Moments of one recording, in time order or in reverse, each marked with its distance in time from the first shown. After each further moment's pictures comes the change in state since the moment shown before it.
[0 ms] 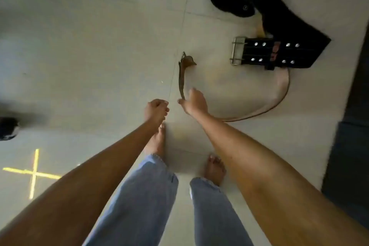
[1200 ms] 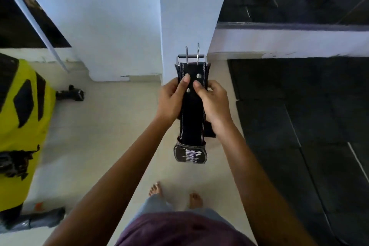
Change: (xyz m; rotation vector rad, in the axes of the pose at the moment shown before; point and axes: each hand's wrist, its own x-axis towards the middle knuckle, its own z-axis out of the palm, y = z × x) left_hand -0.594 0.424 -0.167 -0.266 -0.479 0.959; right_hand -0.569 -0.243 -0.470 0.890 0.627 -0.385
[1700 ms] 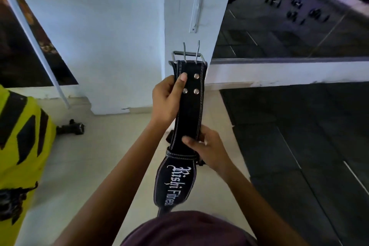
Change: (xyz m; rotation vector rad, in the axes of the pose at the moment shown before) left_hand -0.005 0.083 -0.040 0.073 0.064 0.416; right_hand -0.080 0.002 0.018 -0.042 -0.299 -0.111
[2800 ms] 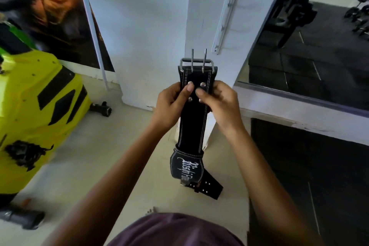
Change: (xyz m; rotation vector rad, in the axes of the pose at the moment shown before) left_hand 0.072 -0.016 0.107 0.180 0.188 -0.020; right_hand 0.185 -0.074 -0.143 0.232 -0.150 -0.252
